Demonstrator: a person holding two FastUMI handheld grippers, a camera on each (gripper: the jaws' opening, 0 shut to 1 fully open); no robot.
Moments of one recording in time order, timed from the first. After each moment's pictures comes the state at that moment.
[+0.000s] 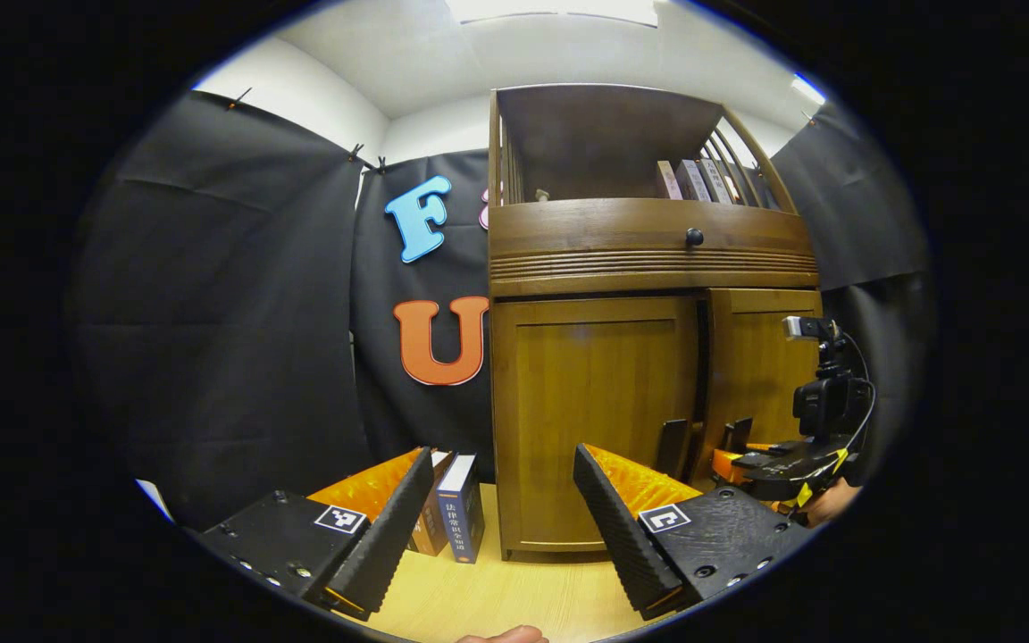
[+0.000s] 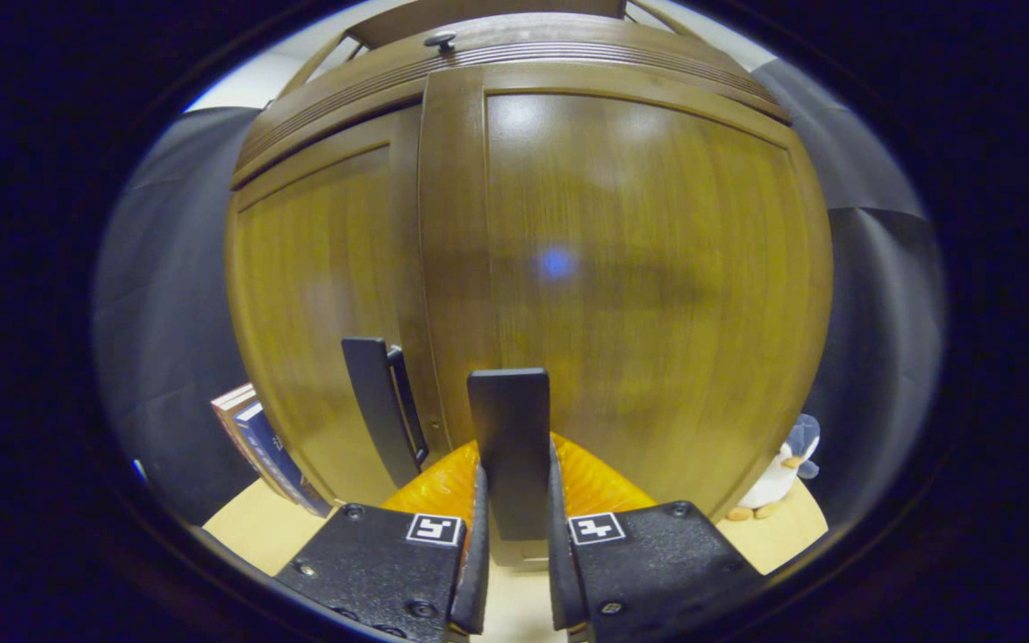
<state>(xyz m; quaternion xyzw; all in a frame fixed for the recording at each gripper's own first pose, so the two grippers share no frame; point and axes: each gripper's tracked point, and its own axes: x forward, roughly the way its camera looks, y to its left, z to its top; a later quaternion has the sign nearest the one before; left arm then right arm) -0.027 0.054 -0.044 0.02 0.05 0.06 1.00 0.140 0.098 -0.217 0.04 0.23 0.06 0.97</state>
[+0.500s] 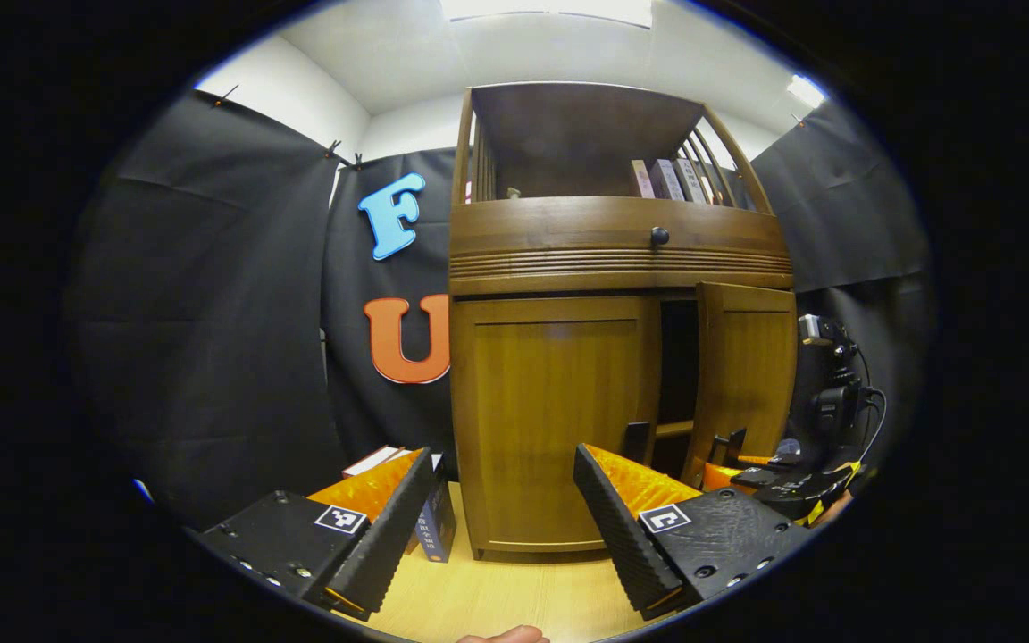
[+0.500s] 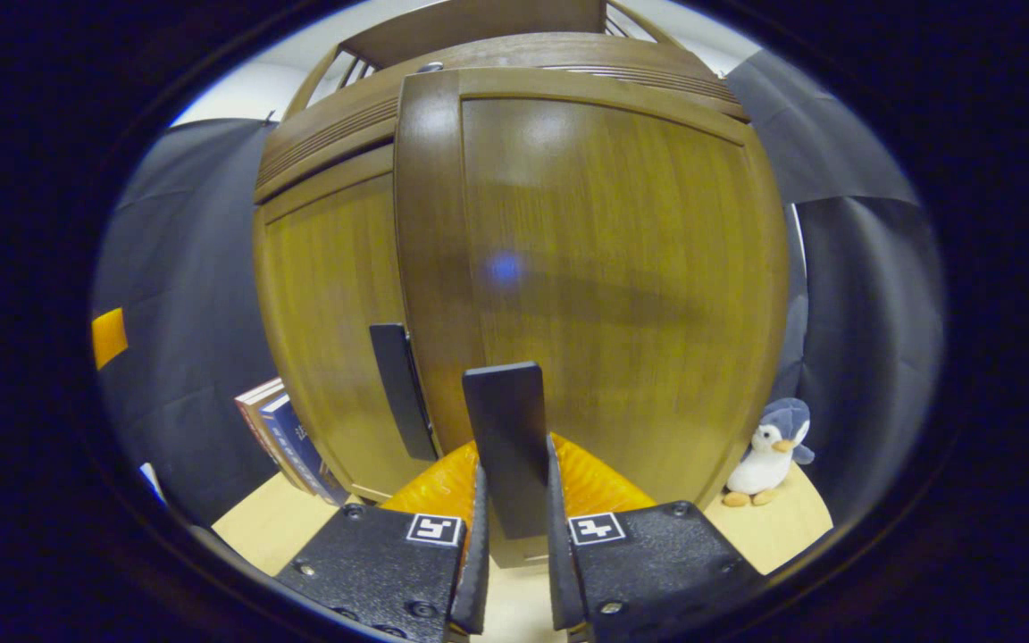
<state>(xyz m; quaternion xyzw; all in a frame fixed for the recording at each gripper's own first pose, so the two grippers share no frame) -0.019 0.014 -0.047 0.01 0.06 0.02 1.00 0.137 0.098 -0.206 0.06 0.23 0.07 0.97</state>
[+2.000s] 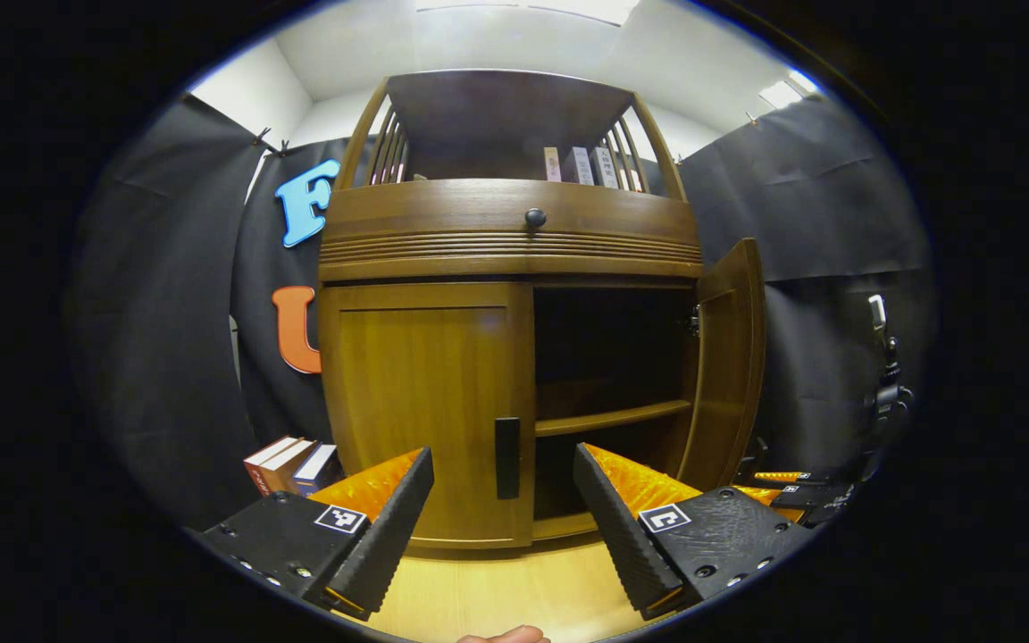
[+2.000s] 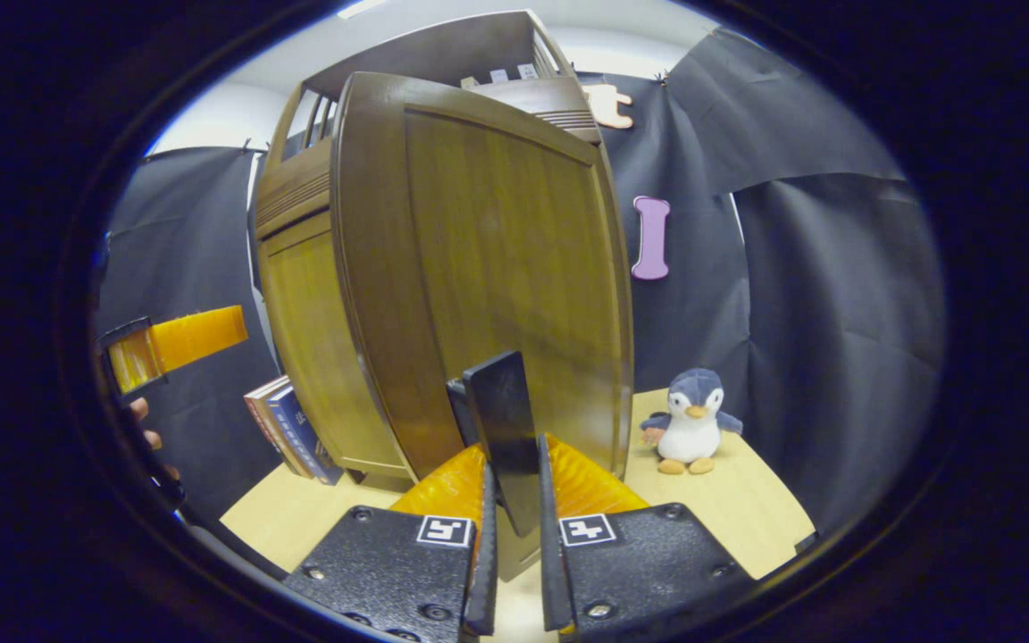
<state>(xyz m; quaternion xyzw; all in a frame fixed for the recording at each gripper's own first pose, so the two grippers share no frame) -0.015 -0.106 -0.054 0.00 0.07 -0.11 0.99 0.132 0.092 -0.197 0.09 0.22 0.03 0.97</state>
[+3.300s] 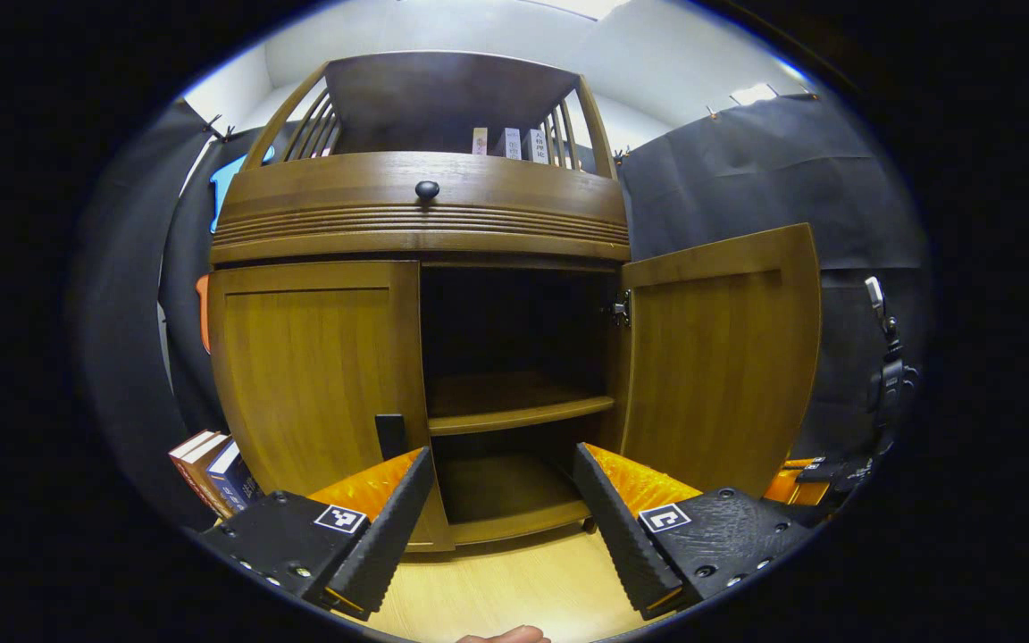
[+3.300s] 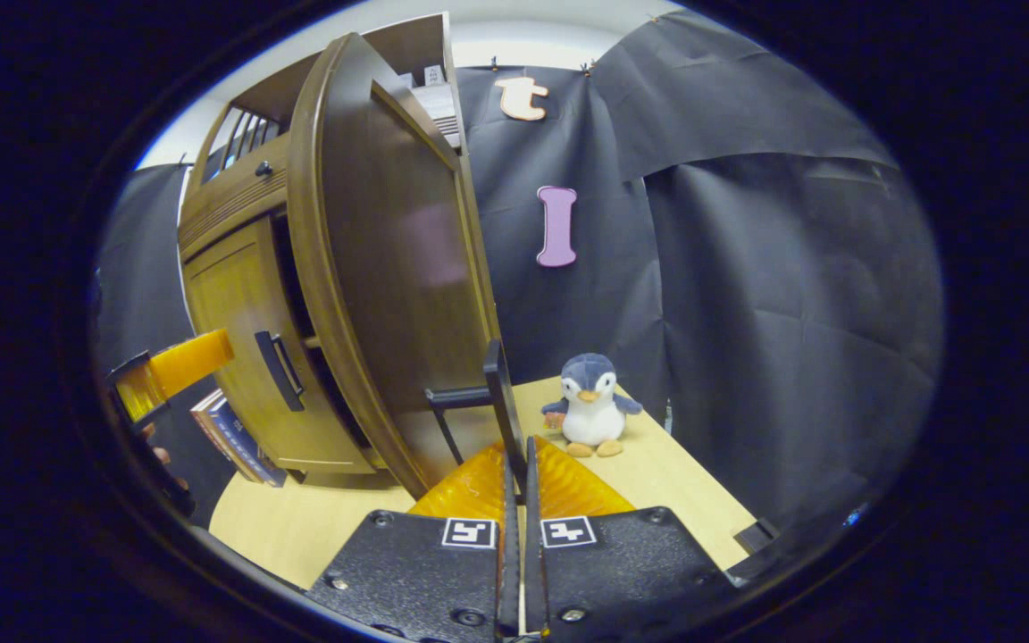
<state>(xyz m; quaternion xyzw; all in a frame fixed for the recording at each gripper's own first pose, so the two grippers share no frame) -0.001 -0.195 -0.073 0.00 0.09 -0.20 0.98 0.124 0.046 -0.203 0.10 0.24 -0.08 0.96</state>
